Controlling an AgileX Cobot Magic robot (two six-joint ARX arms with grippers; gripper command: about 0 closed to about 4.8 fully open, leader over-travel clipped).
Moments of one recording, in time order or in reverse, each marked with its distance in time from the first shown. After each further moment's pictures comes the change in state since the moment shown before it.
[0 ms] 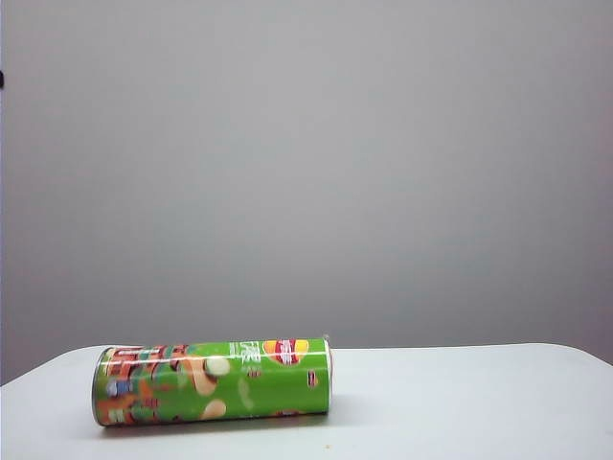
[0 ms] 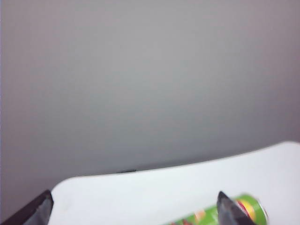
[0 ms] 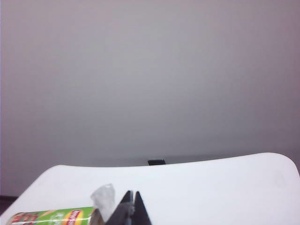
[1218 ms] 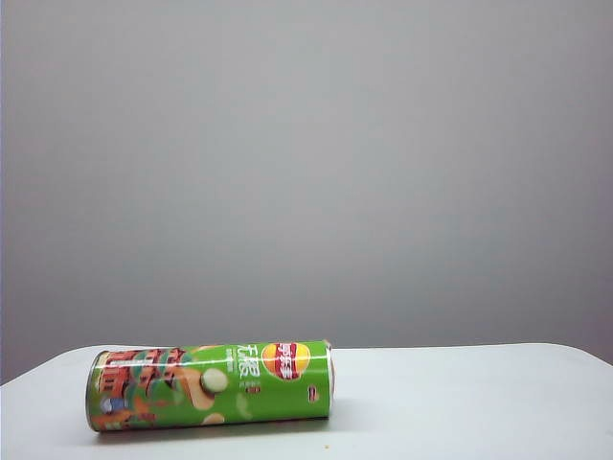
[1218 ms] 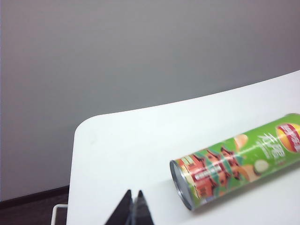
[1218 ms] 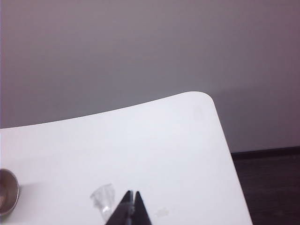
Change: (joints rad) left arm 0.013 0.009 -0.087 -0.145 -0.063 0.109; right arm 0.000 0.002 -0.124 -0.113 0.227 -0.094
